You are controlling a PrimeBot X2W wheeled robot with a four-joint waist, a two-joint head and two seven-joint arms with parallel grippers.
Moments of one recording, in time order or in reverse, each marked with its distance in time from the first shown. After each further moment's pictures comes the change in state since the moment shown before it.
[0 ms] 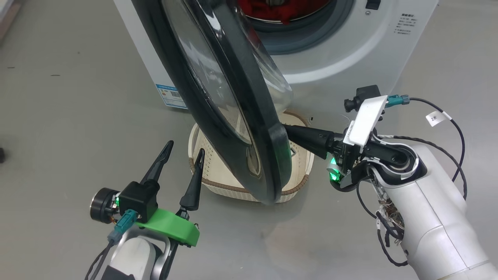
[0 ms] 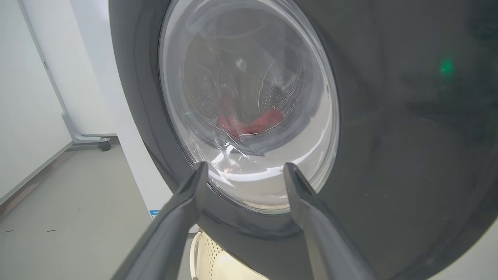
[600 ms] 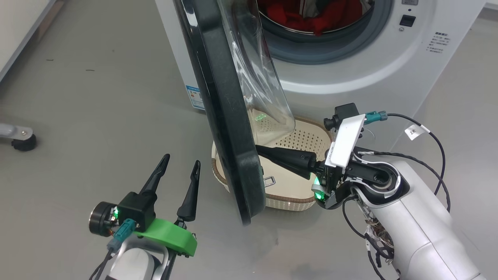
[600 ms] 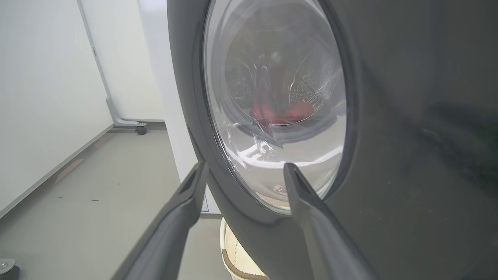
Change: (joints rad) left arm 0.039 0.000 0.009 0.023 -0.010 0.014 0.000; right arm 0.062 0.000 0.116 -0.073 0.049 0.000 -0.037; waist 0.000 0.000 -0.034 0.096
